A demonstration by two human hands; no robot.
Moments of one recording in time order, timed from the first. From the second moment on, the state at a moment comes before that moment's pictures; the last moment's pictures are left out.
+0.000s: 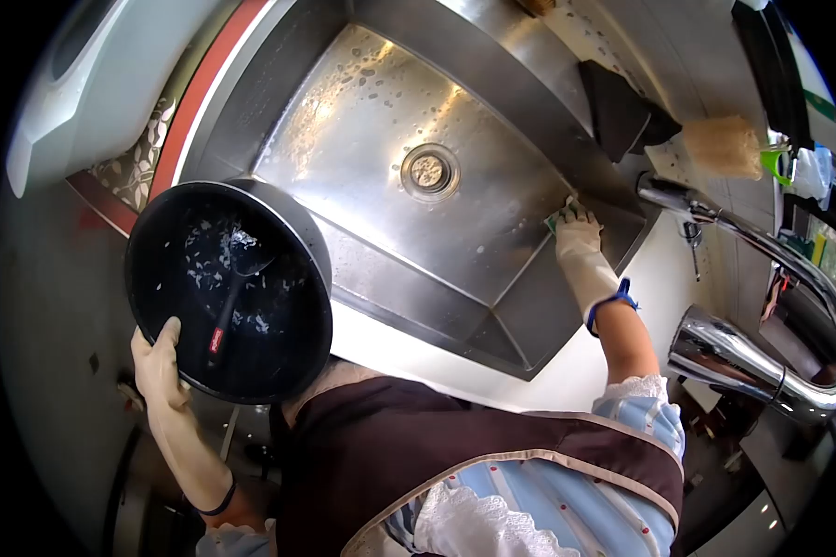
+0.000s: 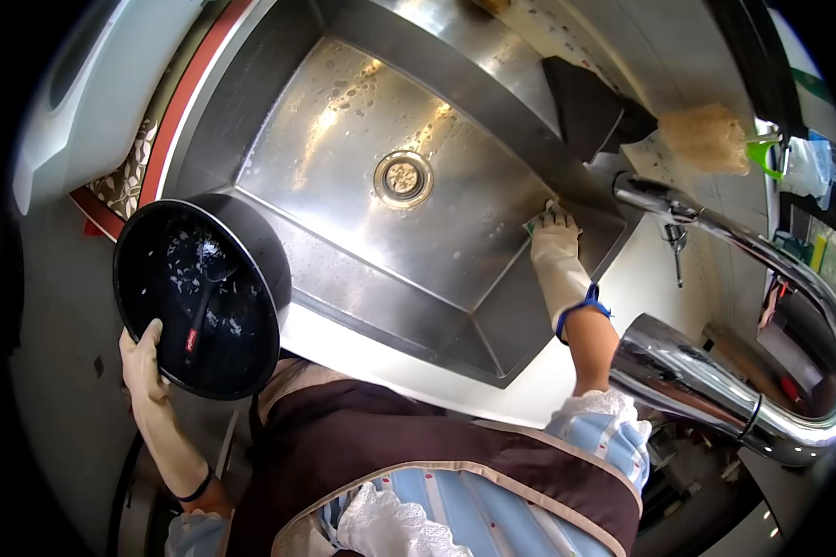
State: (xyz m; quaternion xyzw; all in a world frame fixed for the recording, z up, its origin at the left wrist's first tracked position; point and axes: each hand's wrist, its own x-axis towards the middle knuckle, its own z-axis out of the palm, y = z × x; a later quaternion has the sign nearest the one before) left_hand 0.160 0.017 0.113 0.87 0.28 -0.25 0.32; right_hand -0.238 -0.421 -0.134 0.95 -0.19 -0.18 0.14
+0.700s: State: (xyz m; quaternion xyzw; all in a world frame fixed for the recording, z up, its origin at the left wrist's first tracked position) left_hand 0.167 0.023 0.119 0.85 0.22 -0.36 0.33; right_hand -0.080 -0.235 -0.083 0.68 -0.22 -0.24 -0.65
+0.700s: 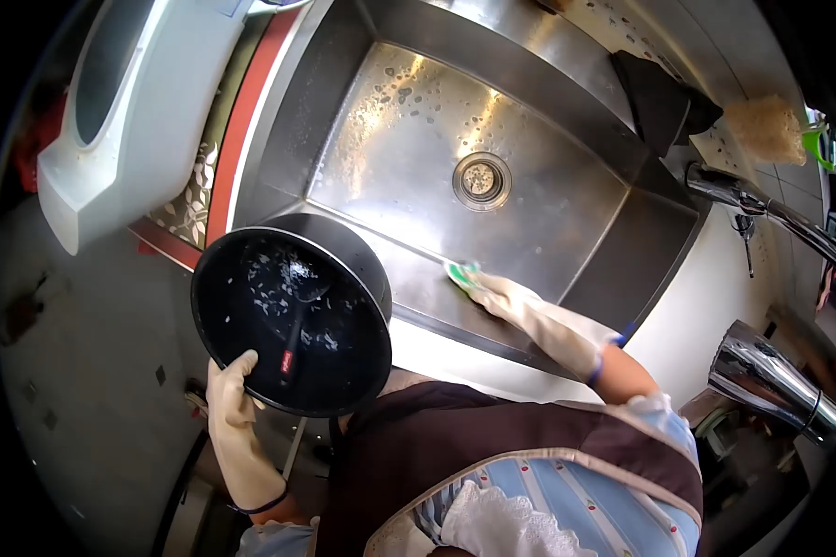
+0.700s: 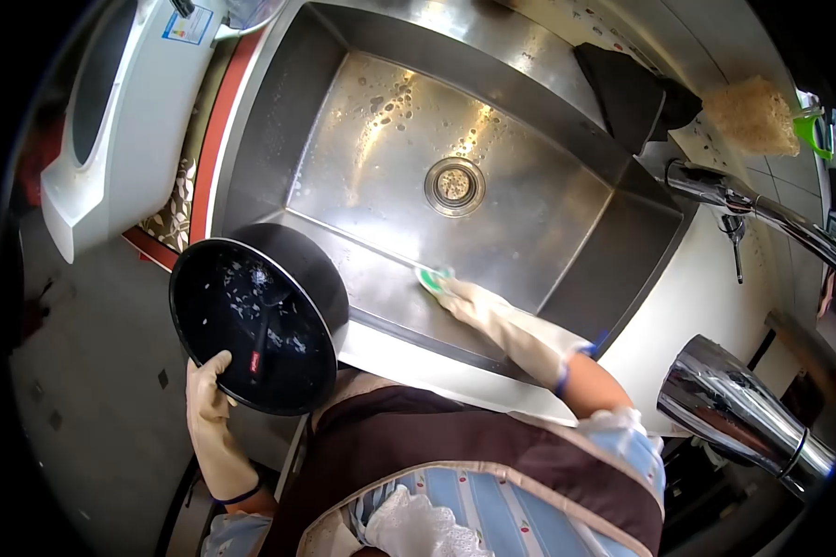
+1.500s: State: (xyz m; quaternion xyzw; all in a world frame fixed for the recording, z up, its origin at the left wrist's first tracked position) left_hand 0.172 -0.033 0.146 0.73 0.10 -0.48 0.48; right_hand -0.155 -0.212 0.015 0.72 -0.37 -0.32 -0.49
